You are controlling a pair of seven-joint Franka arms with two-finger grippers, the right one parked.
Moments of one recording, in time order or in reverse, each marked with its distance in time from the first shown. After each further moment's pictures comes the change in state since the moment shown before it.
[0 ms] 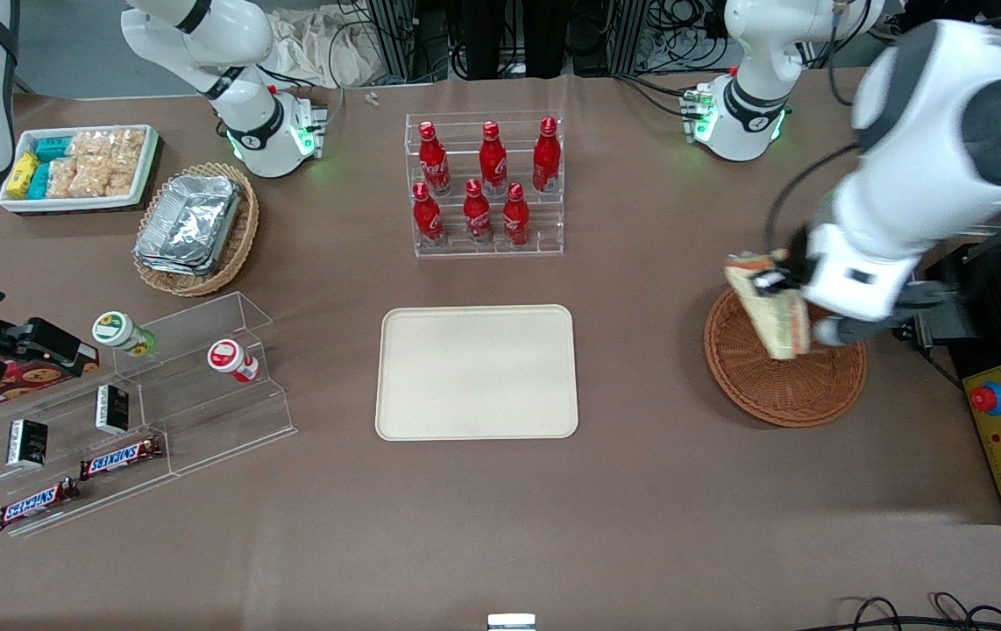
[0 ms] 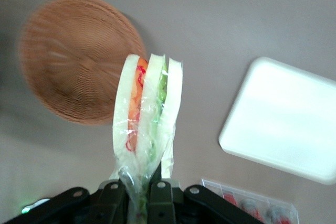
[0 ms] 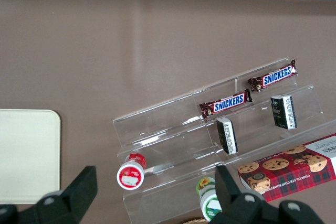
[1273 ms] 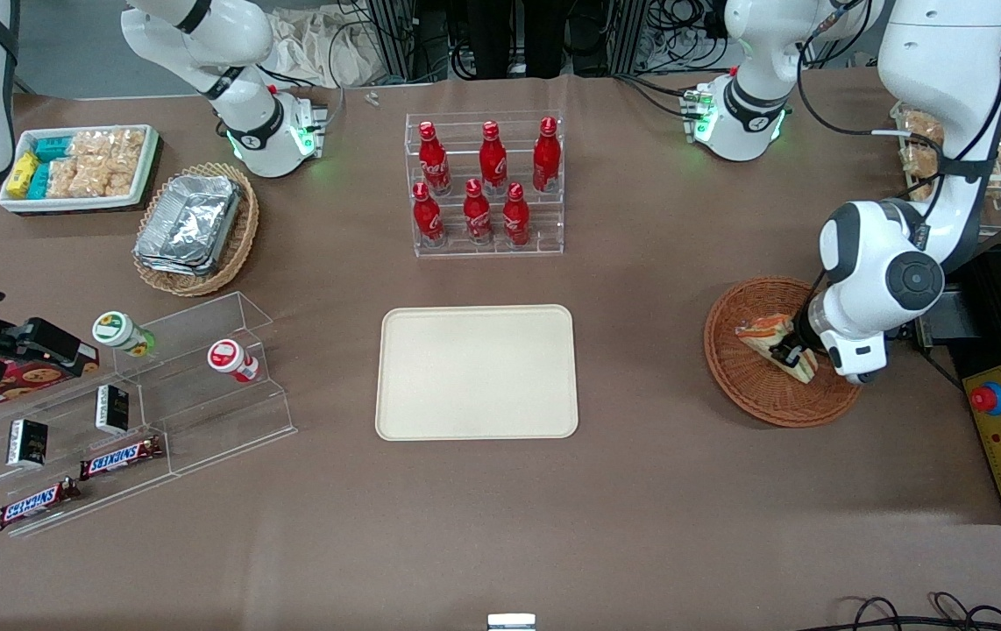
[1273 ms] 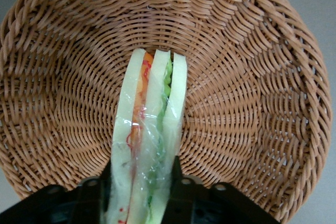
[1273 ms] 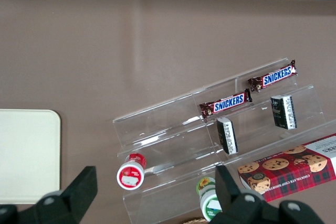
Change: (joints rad) arm 0.019 0.064 0.352 -0.722 0.002 0.815 -0.309
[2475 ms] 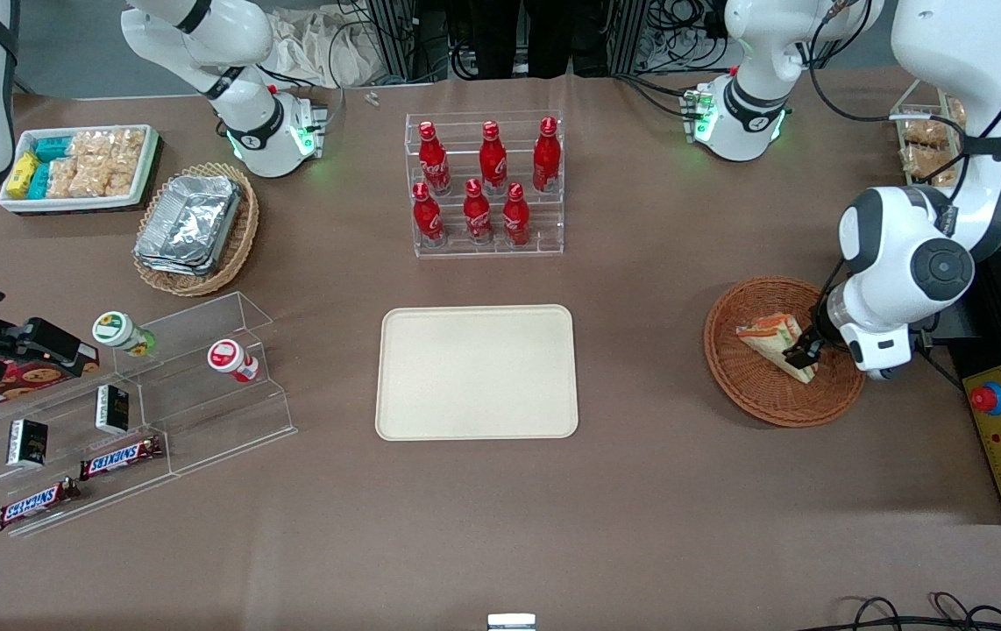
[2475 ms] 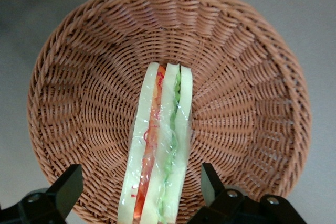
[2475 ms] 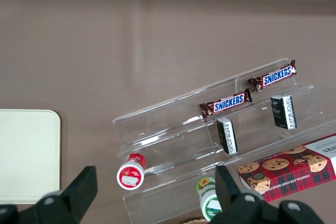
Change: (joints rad) arm 0.004 -0.052 0.010 0.027 0.026 -0.094 0.000
